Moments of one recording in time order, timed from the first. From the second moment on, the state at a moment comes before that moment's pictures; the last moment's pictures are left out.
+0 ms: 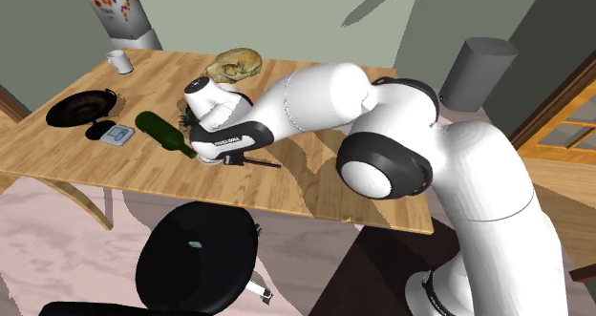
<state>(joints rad) 0.11 0.74 -0.02 -1.40 -0.14 2.07 -0.34</state>
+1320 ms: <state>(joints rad) 0.11 0.76 -0.02 -1.40 -0.14 2.09 -0.34</state>
